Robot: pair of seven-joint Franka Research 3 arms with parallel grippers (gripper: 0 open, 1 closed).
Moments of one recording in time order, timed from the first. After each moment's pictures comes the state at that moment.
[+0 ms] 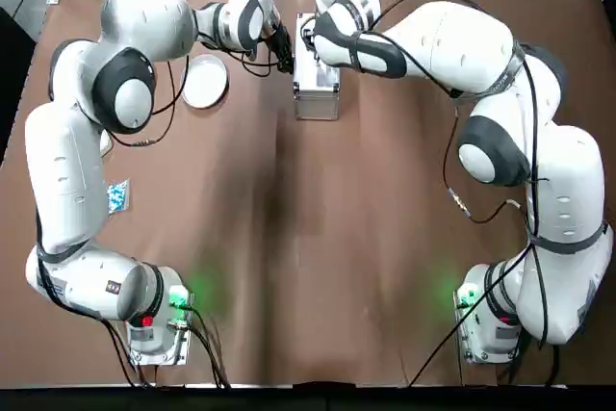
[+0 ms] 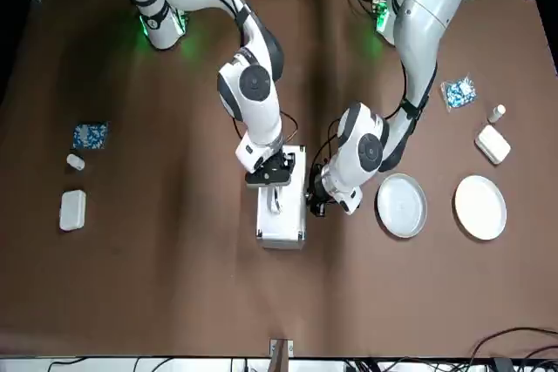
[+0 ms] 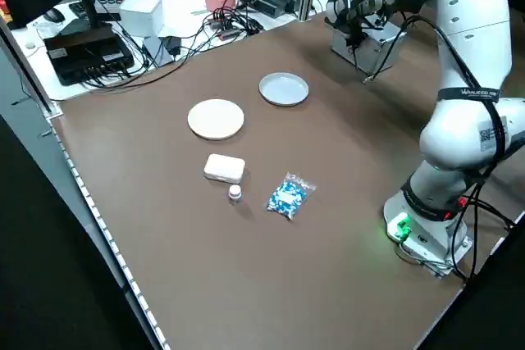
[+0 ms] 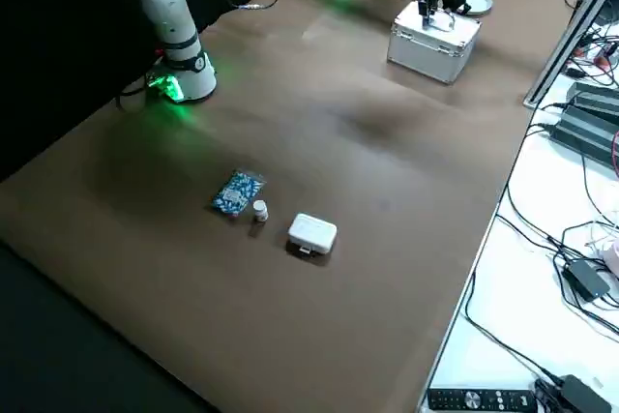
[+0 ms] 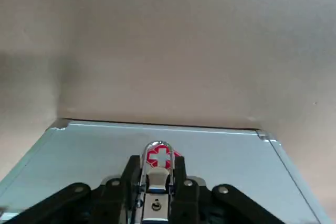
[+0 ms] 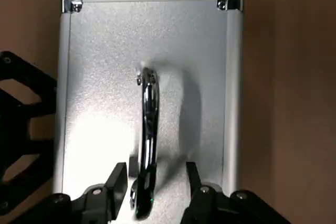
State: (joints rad) left arm -0.27 0.71 -0.34 -1.62 -0.17 2.49 -1.96; right arm 0.80 0.68 -0.09 -1.36 0.03 2.23 0.72
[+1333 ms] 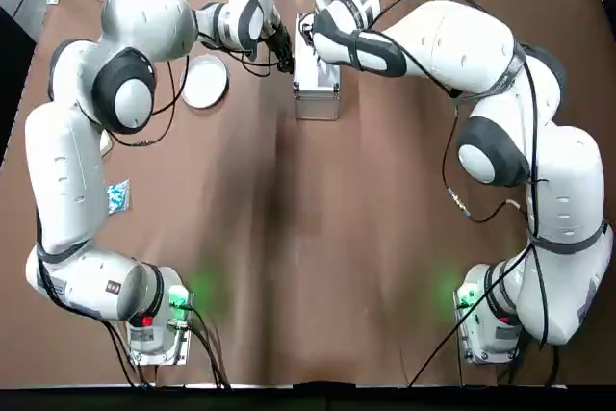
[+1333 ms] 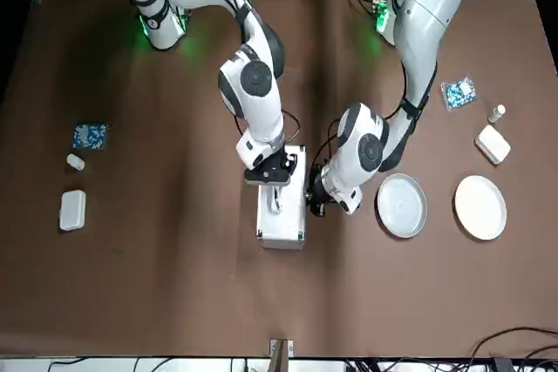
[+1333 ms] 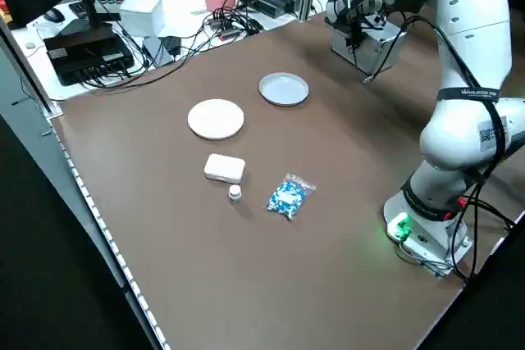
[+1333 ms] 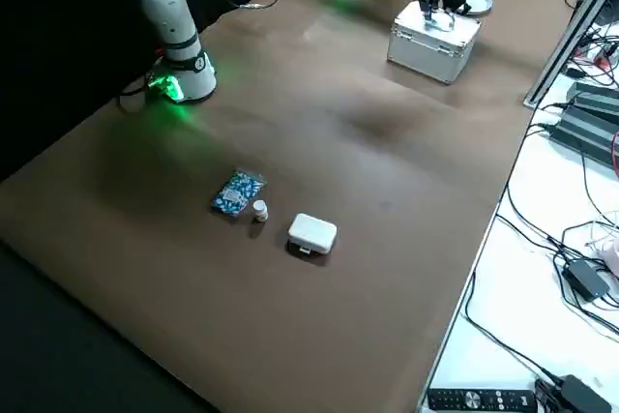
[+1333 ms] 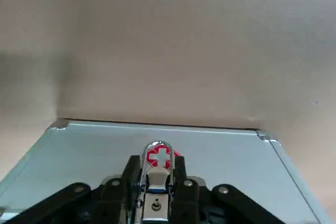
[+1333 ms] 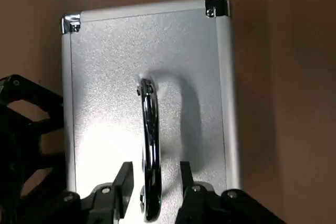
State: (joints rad) left arm -0.27 0.71 -0.34 -1.62 -0.17 2.49 -1.96; right arm 0.81 0.68 -0.10 -1.34 0.03 2.23 0.82
